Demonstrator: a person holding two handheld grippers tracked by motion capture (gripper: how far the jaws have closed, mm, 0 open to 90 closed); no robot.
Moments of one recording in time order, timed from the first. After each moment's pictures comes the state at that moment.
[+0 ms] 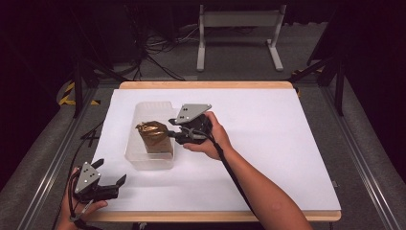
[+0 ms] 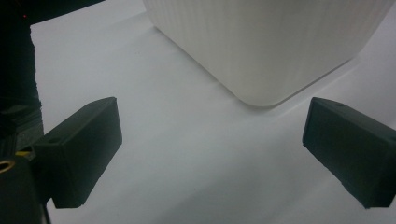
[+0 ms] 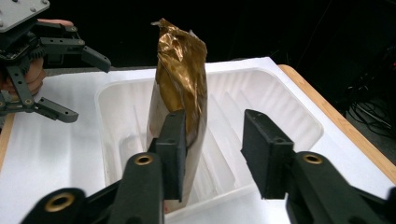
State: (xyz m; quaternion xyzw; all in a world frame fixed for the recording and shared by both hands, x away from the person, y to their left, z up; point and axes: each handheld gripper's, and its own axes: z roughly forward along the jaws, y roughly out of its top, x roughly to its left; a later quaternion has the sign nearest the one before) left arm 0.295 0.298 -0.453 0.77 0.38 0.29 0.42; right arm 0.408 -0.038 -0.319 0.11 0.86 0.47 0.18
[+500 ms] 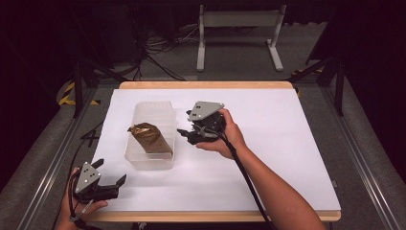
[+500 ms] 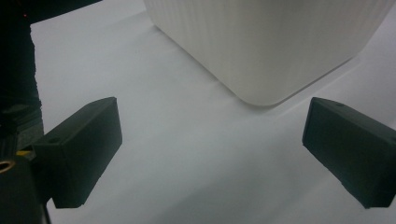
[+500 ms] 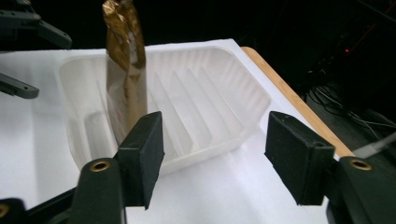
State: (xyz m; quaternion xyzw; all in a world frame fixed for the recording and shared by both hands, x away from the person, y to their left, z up) left arm 0.296 0.298 -0.454 0.77 0.39 0.29 0.42; right arm 0.404 -0.069 -0.308 0.14 0.86 0.43 0.23
